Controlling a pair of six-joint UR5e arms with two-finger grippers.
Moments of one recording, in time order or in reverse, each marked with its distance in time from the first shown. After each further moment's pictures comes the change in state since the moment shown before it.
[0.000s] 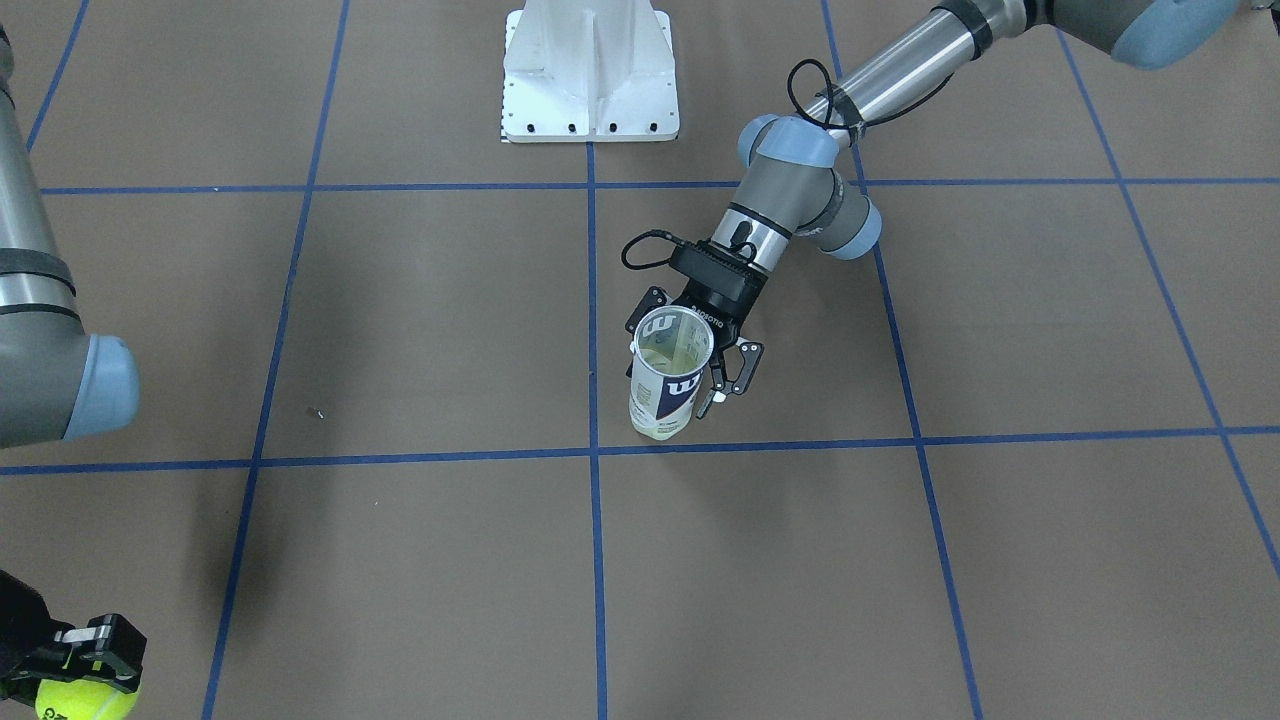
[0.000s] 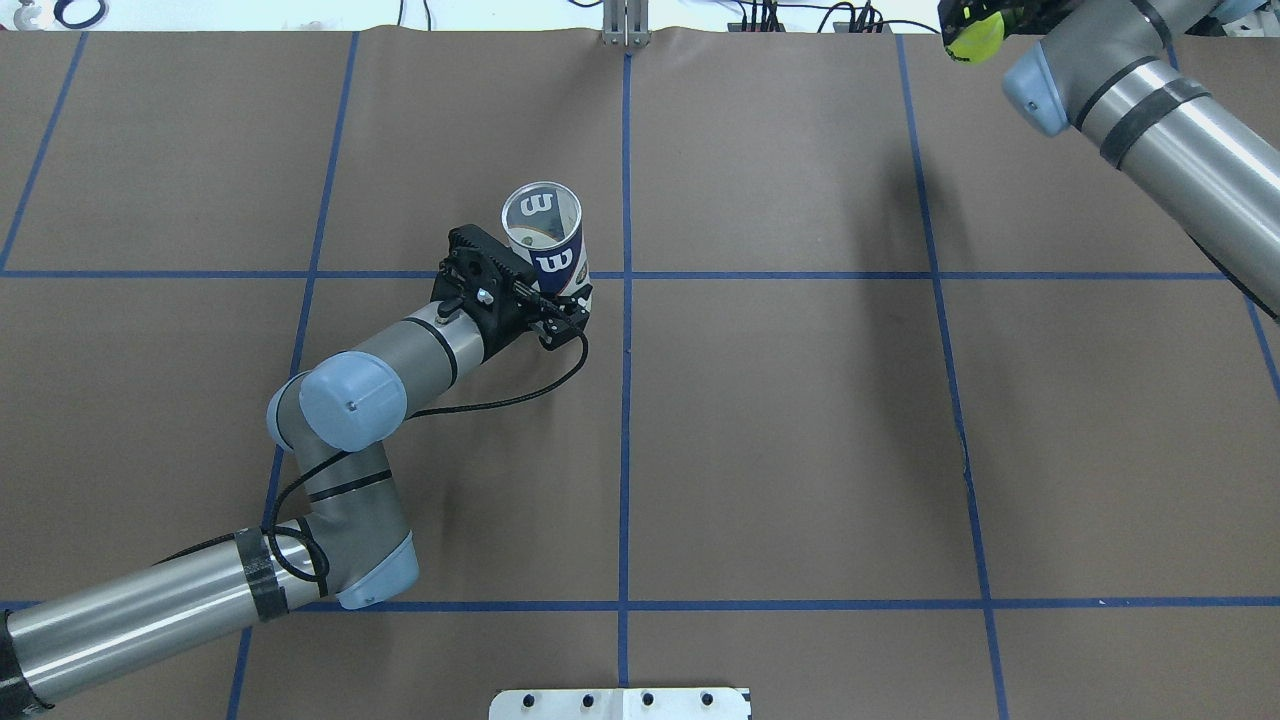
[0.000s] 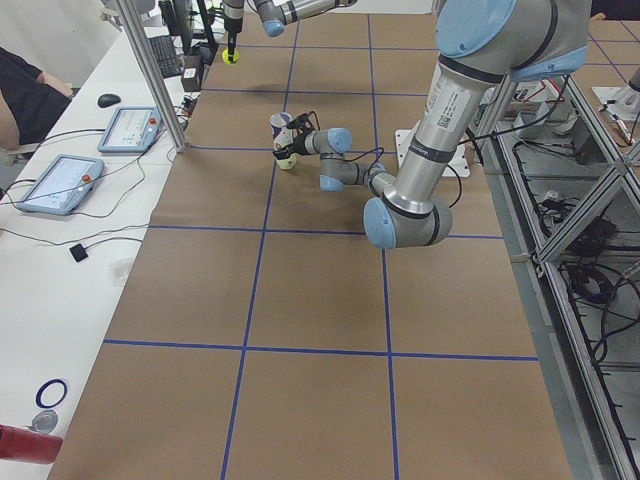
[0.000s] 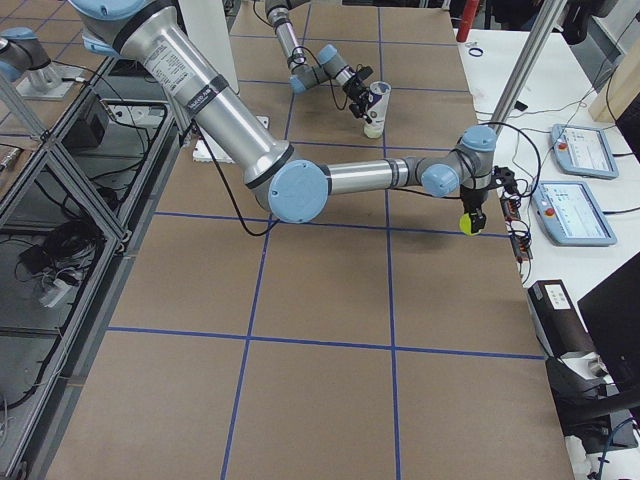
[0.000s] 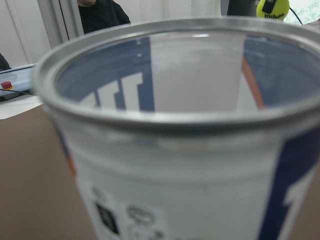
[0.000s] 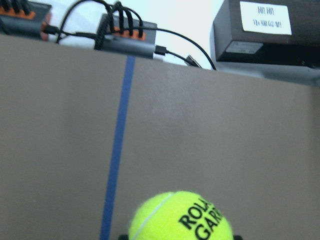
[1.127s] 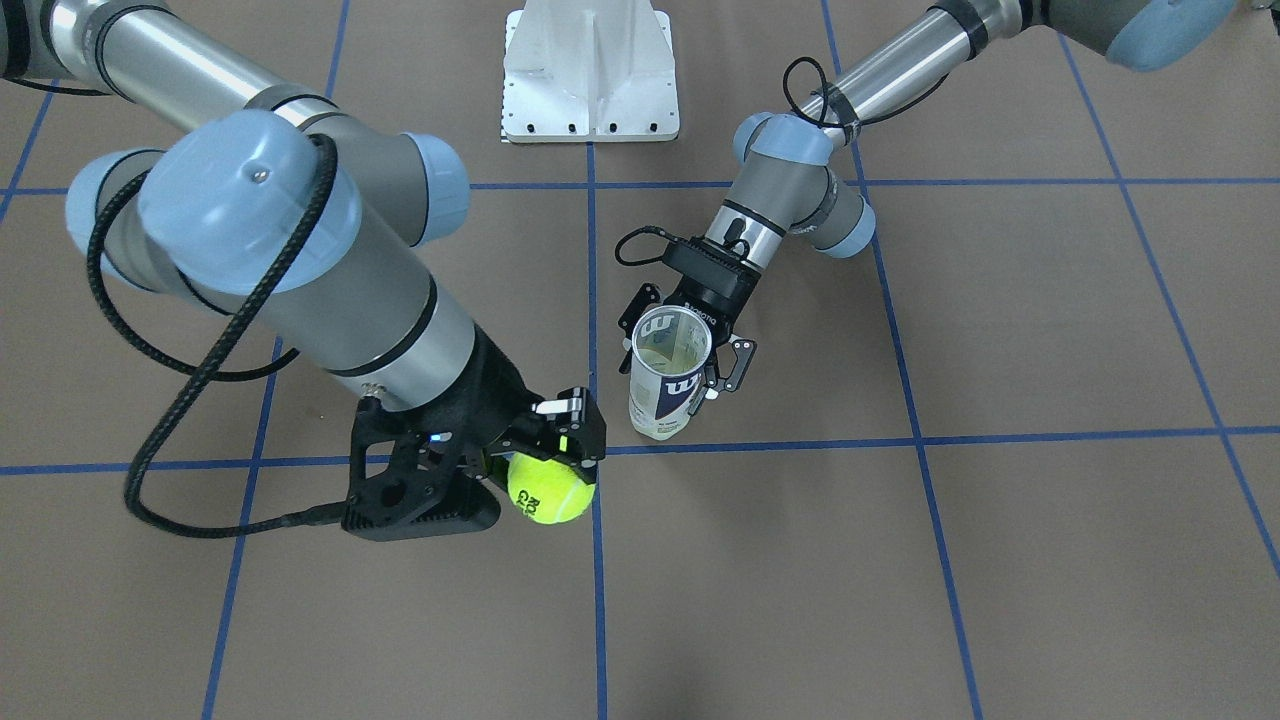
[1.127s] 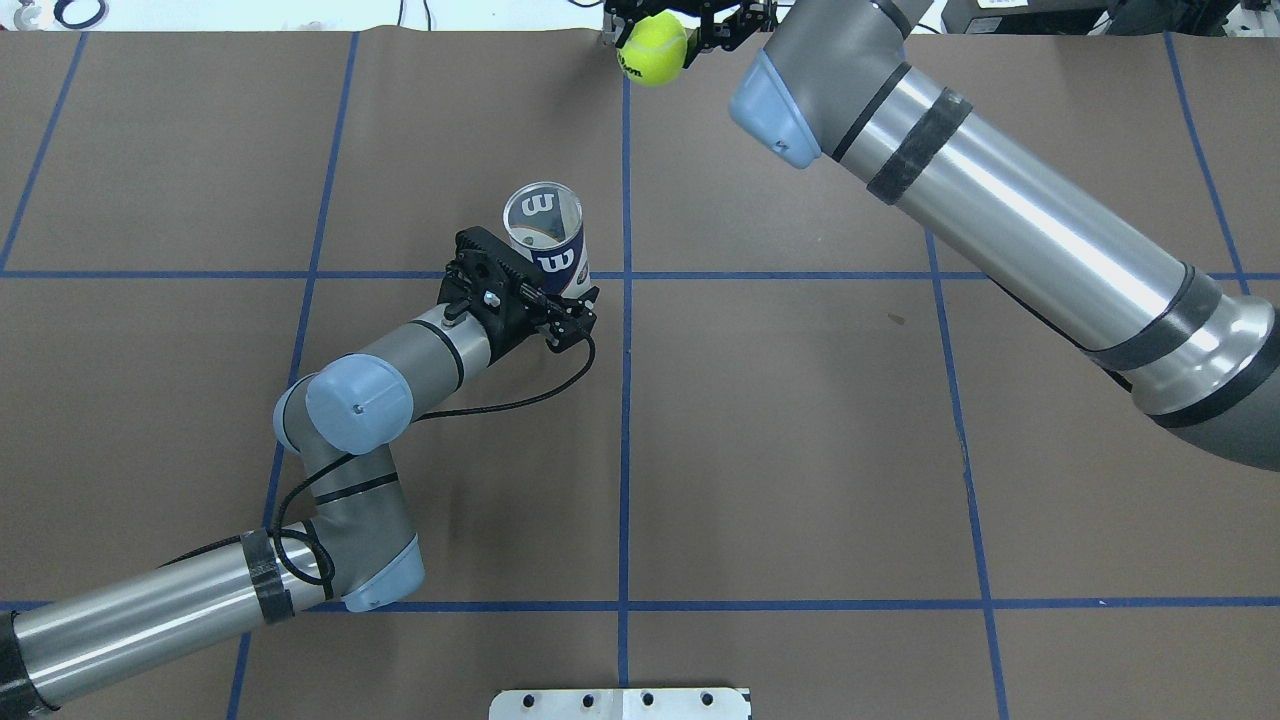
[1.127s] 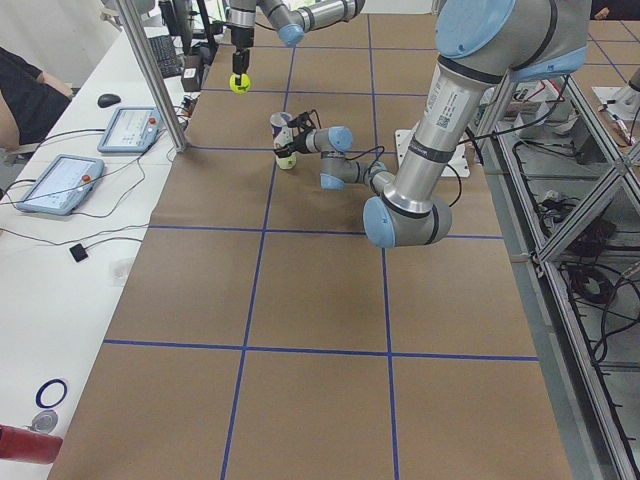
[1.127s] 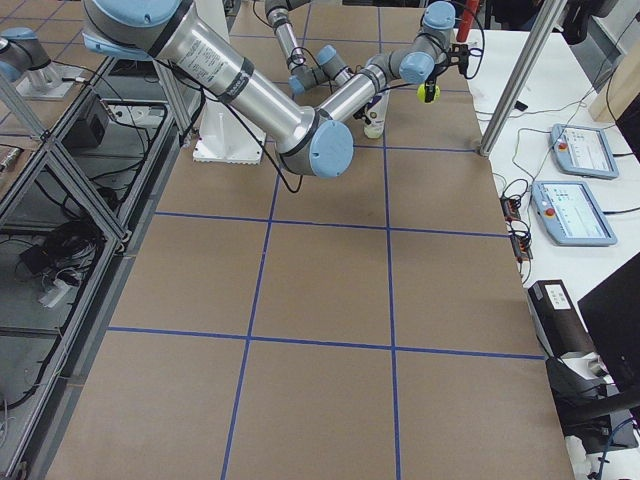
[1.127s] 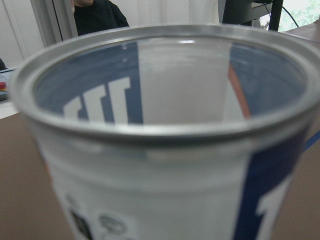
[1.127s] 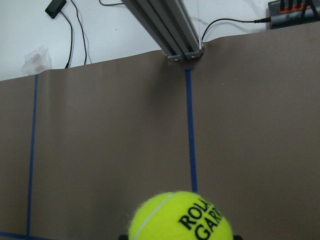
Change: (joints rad) left arm 0.006 -0.009 0.000 0.002 0.000 -0.002; right arm -0.252 0.213 0.292 -0.165 0.102 0.523
